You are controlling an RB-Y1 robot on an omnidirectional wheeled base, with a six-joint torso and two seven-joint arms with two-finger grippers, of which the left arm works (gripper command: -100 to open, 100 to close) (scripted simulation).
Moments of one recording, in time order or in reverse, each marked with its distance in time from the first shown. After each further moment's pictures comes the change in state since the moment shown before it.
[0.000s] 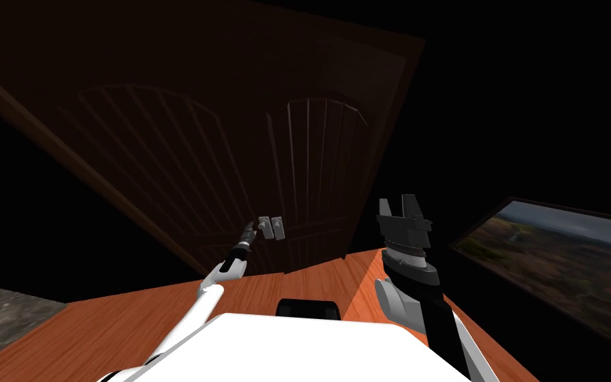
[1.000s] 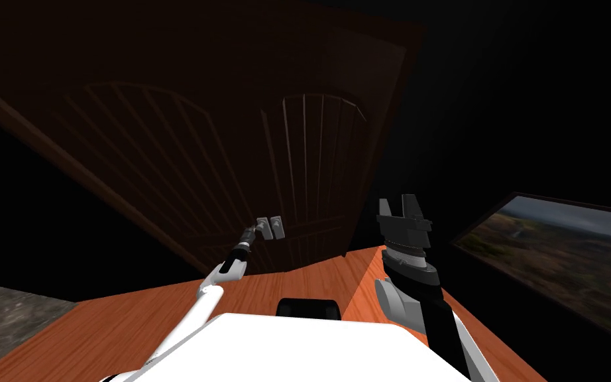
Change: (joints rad) arm 0.011 -0.002 -0.004 -0.012 -0.001 -0.002 -0.001
